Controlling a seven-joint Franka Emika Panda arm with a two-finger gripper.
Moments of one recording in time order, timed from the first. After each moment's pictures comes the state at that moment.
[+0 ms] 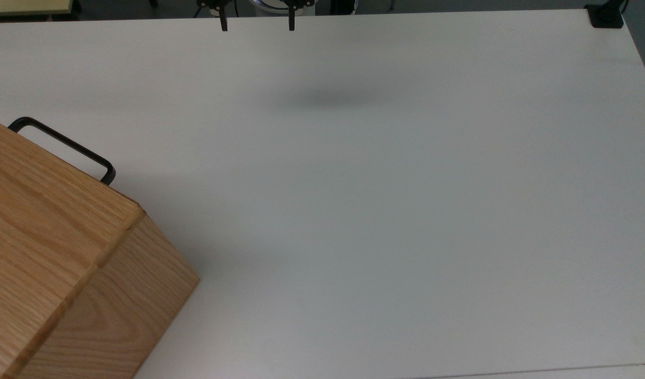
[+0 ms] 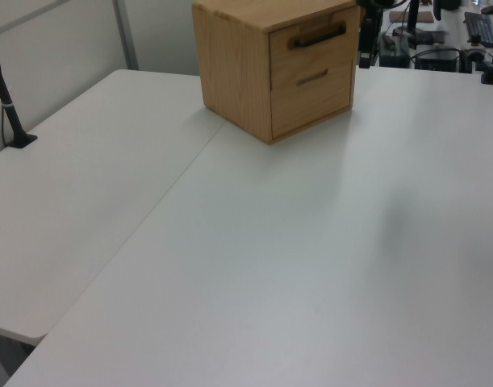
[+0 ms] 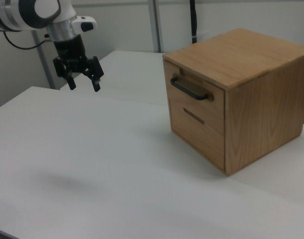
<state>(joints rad) 0.12 0.00 -0.05 -1.61 -0.06 1.65 -0.03</state>
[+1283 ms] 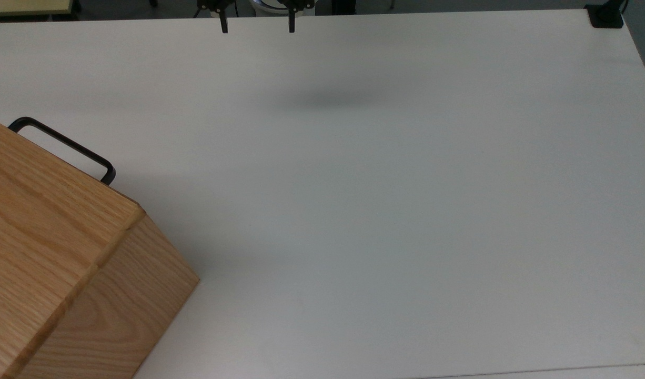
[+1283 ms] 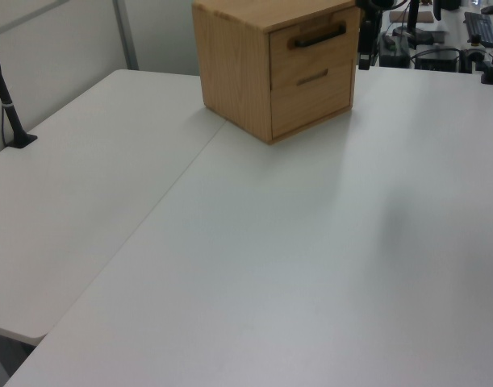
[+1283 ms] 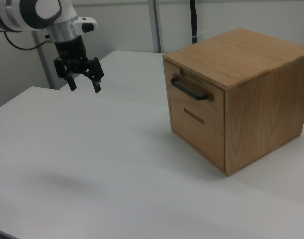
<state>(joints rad) 0.12 0.00 -0.05 -1.61 -0.06 1.65 -0.03</state>
